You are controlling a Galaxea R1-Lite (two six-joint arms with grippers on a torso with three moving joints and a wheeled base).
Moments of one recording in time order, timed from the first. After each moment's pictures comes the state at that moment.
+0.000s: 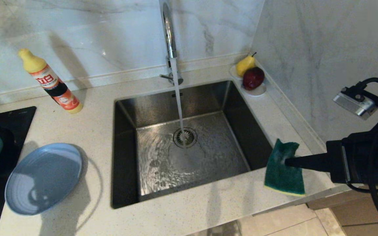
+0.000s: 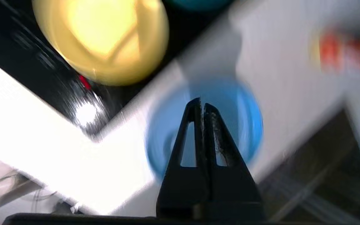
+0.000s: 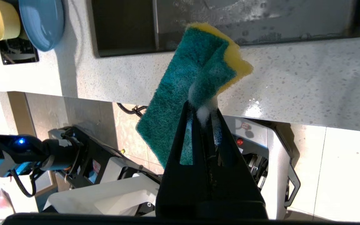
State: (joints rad) left arm 1.02 1.53 -1.40 0.63 -0.53 -0.40; right arm 0.59 1.30 -1.08 0.30 0.15 0.47
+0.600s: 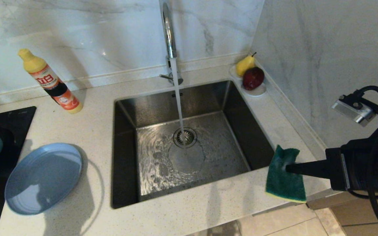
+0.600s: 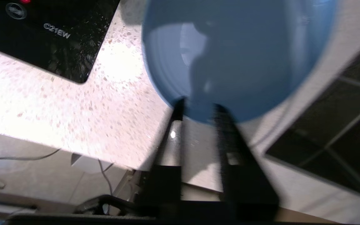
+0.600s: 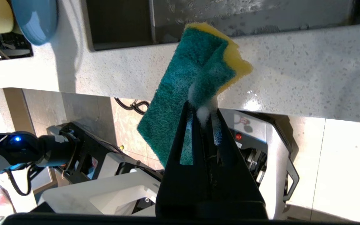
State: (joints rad) left arm 0.83 1.49 -1.16 0.72 -0.51 -0.09; right arm 0.59 1.29 -1.04 0.30 0.15 0.47
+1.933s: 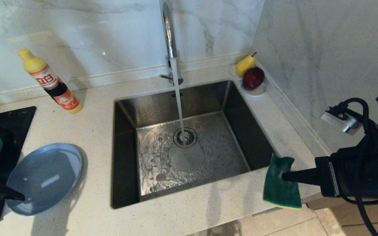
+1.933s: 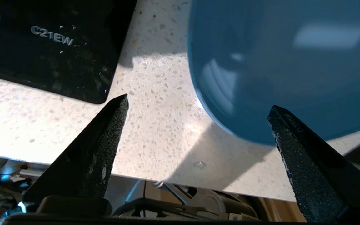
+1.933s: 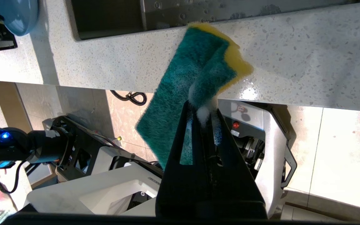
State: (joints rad) left arm 0.79 1.69 -1.03 0.58 -0.42 0.06; right arm 0.59 1.33 -1.02 0.30 0.15 0.47
